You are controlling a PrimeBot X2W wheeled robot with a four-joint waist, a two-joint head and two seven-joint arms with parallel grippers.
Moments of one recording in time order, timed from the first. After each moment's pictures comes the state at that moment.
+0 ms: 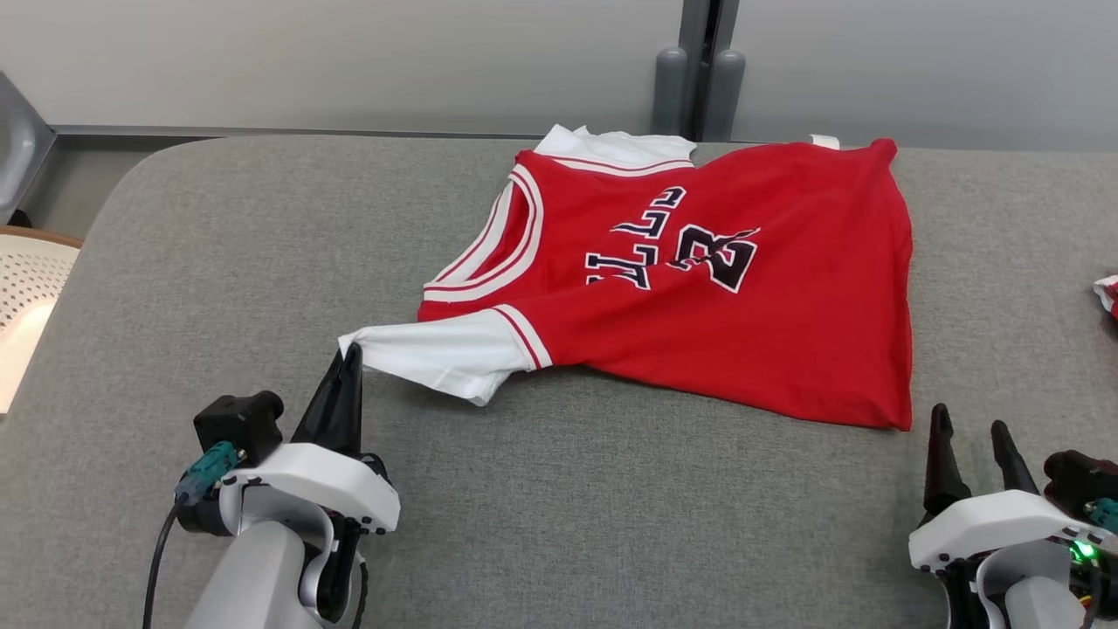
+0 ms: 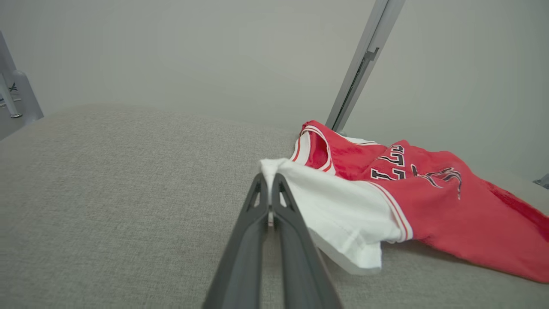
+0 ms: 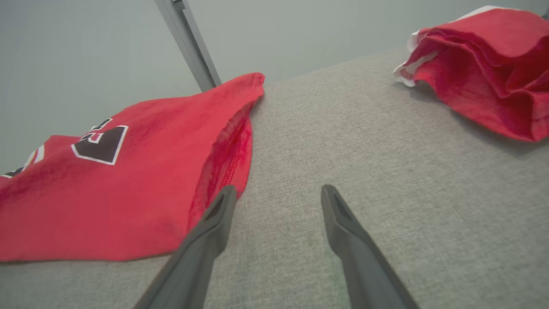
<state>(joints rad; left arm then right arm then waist) -0.36 0.07 -0.18 0.62 -0.42 -0.09 -0.26 -0.27 -0.05 -0.17 0.65 0.25 0.13 -0.20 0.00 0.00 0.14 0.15</state>
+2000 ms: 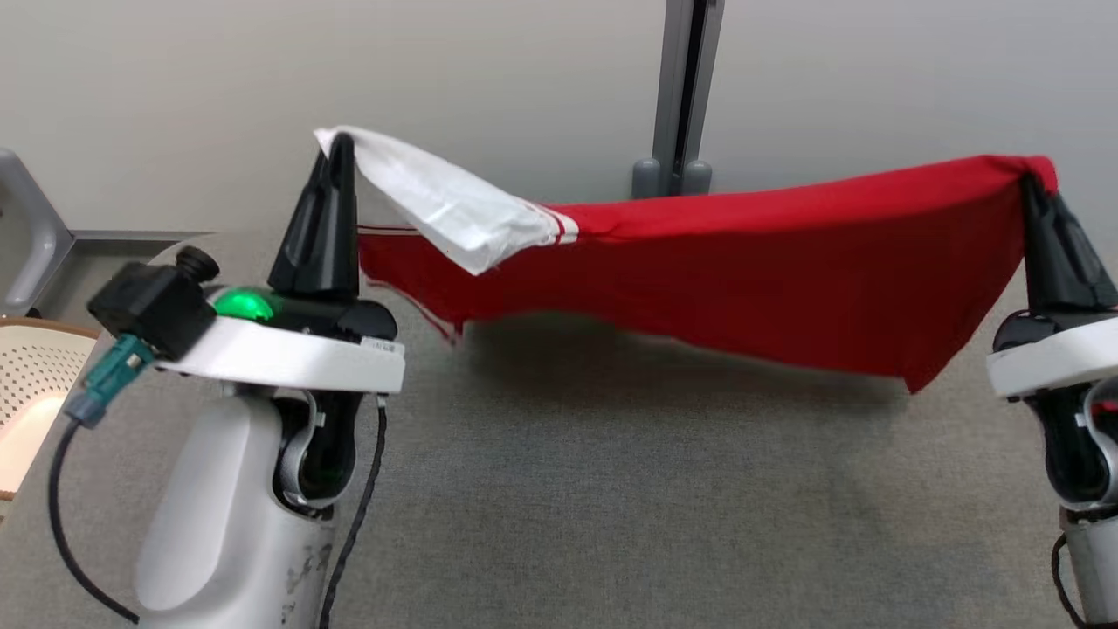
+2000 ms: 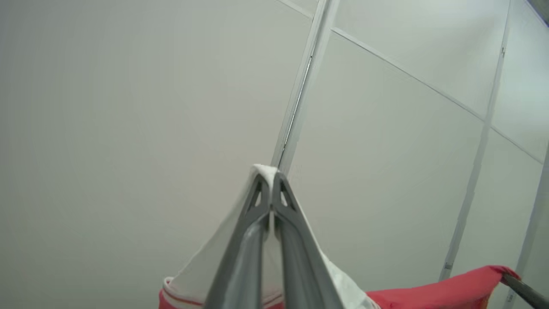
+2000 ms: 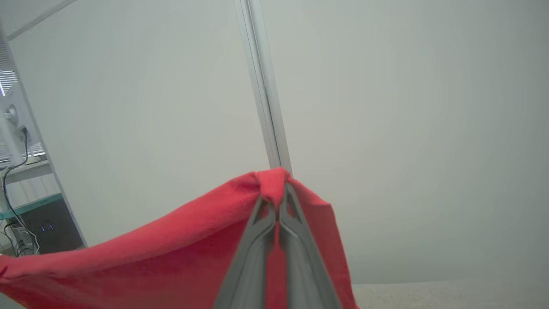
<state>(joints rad) -0.43 0.05 -0.17 0.21 -0.56 -0.12 -0.24 -0.38 -0.27 0.05 0.23 0.50 0.13 -0.05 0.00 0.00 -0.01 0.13</state>
